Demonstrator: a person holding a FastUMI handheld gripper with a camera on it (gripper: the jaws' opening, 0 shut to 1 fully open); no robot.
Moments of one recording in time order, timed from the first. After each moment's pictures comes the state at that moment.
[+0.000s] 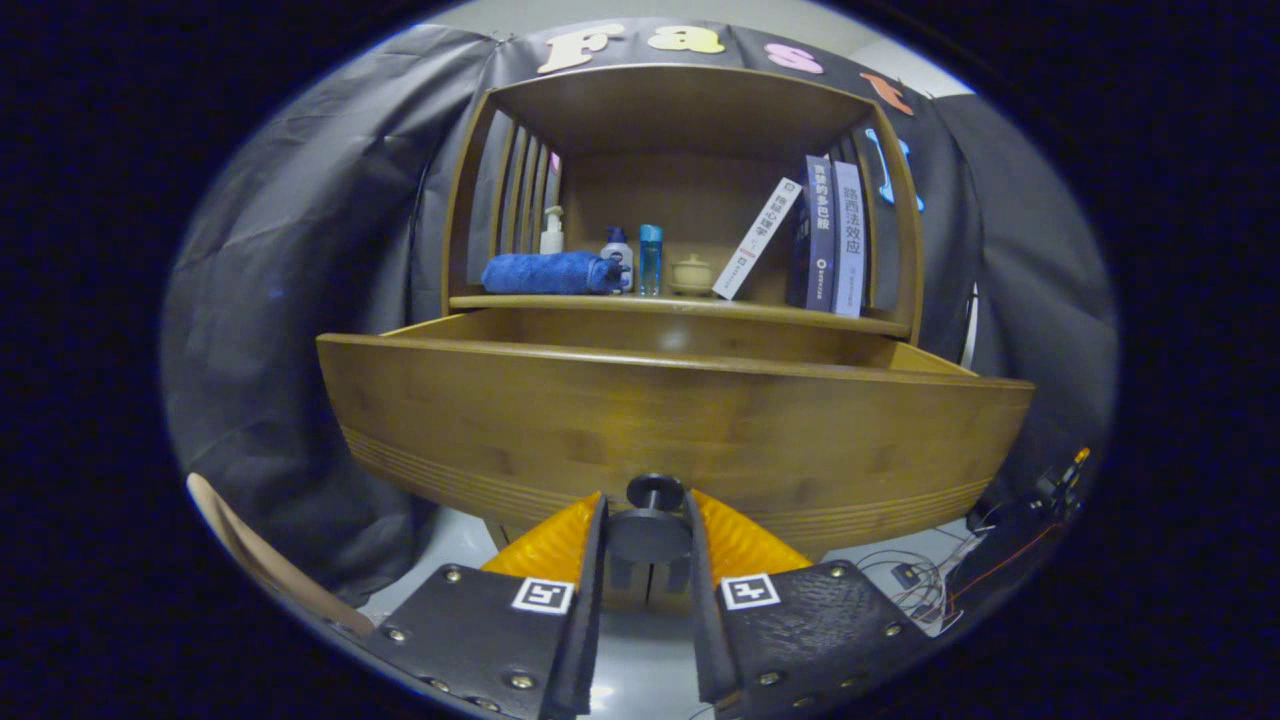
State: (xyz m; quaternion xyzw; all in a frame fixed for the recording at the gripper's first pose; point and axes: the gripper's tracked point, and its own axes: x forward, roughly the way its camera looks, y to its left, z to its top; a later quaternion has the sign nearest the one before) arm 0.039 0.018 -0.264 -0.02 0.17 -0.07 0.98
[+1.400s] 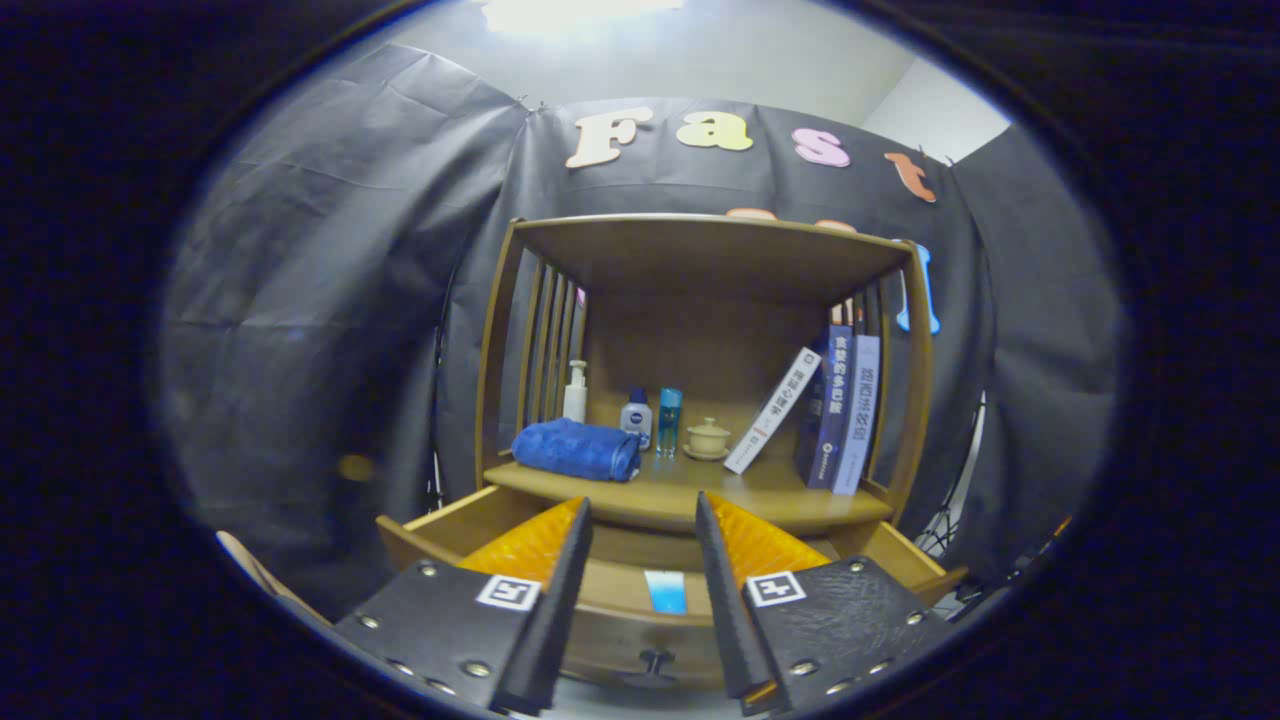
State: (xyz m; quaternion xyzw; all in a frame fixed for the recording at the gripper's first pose) arm 0.094 0.041 -0.072 -0.04 0.03 -0.03 1.00
